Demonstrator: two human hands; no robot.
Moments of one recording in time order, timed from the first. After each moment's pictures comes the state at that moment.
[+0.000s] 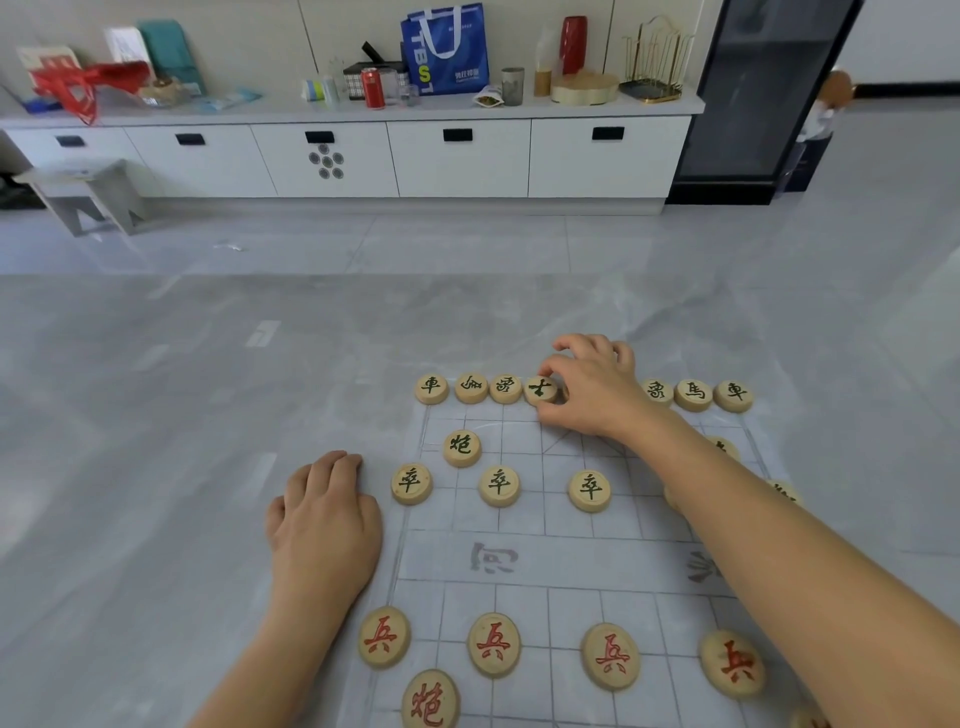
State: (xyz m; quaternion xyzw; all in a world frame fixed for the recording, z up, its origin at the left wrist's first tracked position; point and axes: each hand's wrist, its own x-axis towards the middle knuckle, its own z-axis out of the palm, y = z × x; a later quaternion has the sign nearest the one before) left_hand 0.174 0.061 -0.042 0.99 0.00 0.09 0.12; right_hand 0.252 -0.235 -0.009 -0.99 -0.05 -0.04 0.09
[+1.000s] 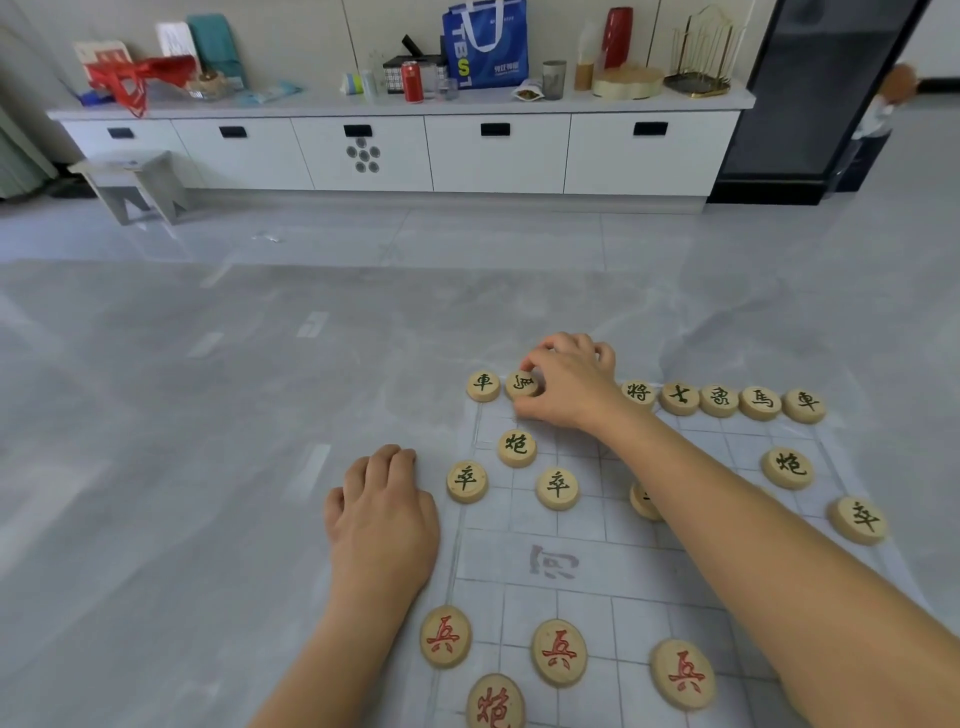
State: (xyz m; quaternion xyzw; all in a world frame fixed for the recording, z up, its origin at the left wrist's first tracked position) left_hand 0.173 0.059 -0.045 0.99 0.00 0.12 0.12; right_hand 0.282 -0.161 -0.011 -0.99 -0.04 -0.02 0.13
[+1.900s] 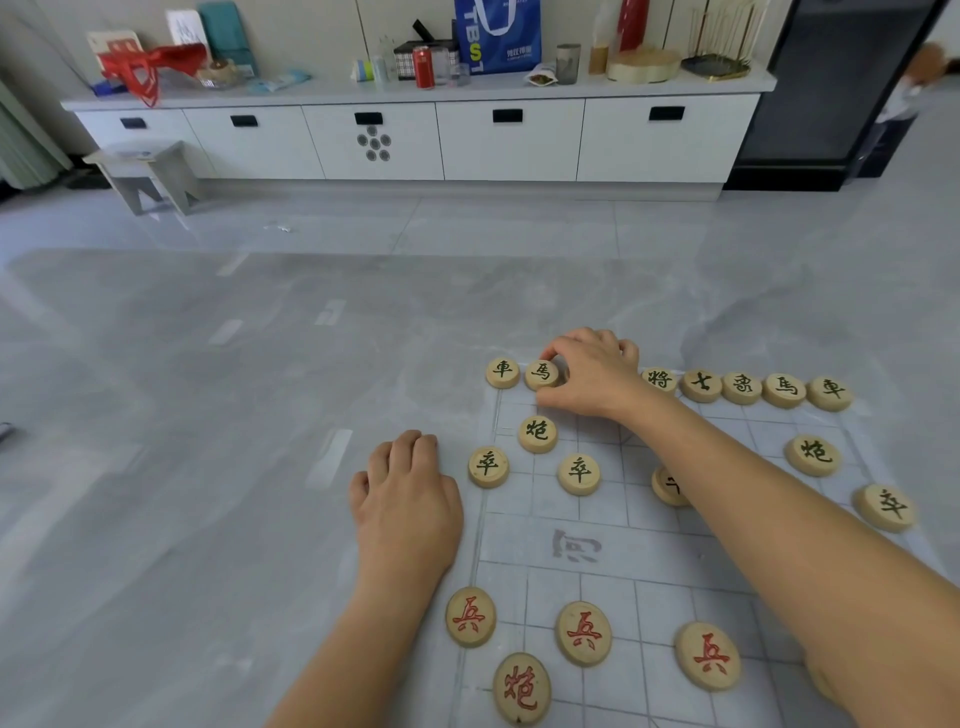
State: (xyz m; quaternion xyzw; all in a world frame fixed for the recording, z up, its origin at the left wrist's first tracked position) left_hand 0.173 0.059 -0.048 0.98 -0.01 0.13 0.12; right_hand 0.279 -0.161 -0.007 -0.99 -0.02 0.03 0.16
